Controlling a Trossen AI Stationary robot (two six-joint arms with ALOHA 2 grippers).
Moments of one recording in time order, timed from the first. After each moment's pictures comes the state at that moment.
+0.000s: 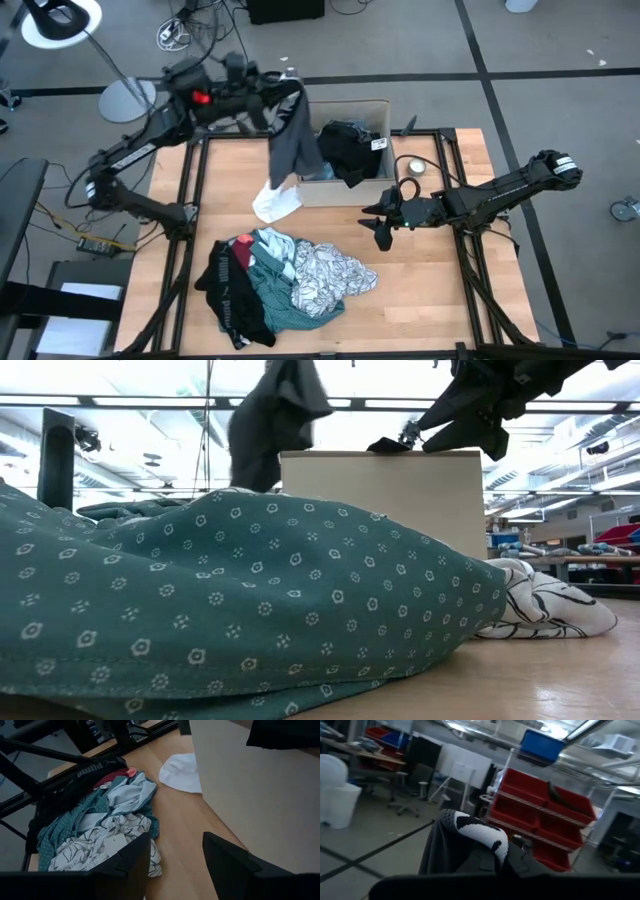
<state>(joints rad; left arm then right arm) 0.44 1.33 1.65 -0.13 0.20 -0.40 0.26 1.11 0.71 -0.12 0.42 0.58</state>
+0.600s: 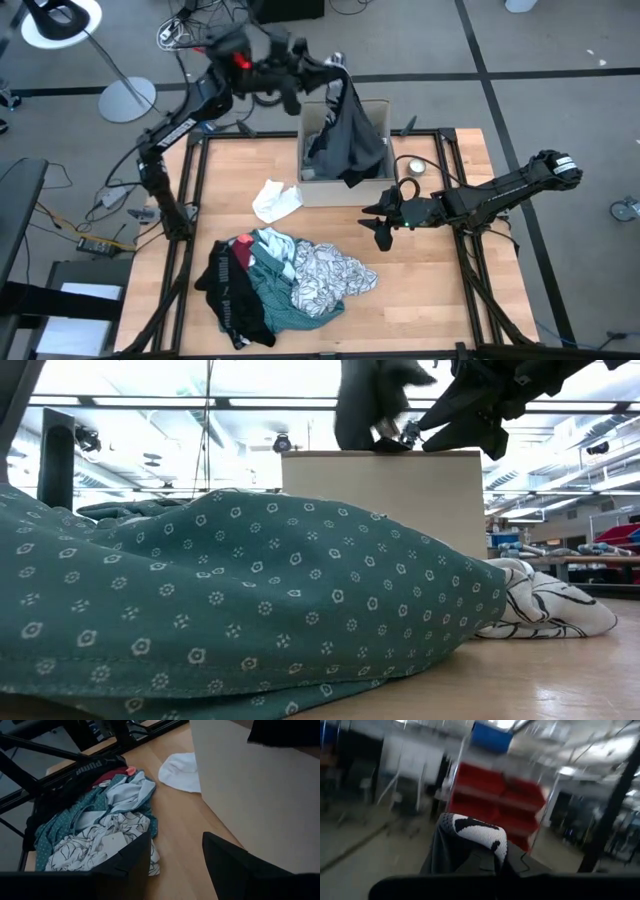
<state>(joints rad) 0.44 1.75 2.23 -0.29 0.46 -0.35 0.26 1.11 0.71 -0.12 0.42 0.56</state>
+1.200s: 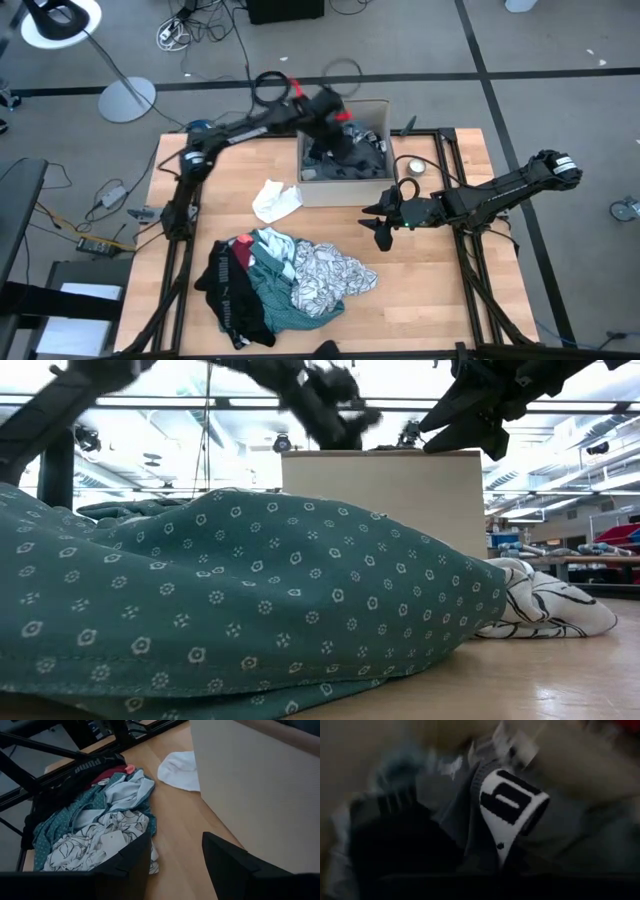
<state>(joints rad) 0.44 2.11 2.06 -0.80 0.15 -0.24 0.26 1.11 0.71 -0.13 0.42 0.56</state>
